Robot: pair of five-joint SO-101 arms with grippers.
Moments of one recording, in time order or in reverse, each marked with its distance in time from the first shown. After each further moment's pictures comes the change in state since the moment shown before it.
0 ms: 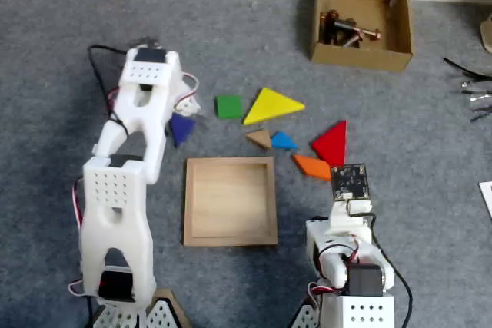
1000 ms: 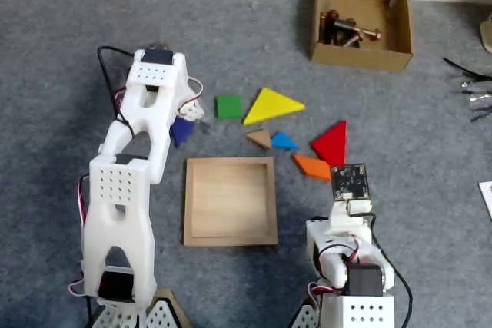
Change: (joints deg) left arm -0.2 4.6 -1.9 1.0 -0.4; right arm 0.0 0.0 0.0 0.0 0.0
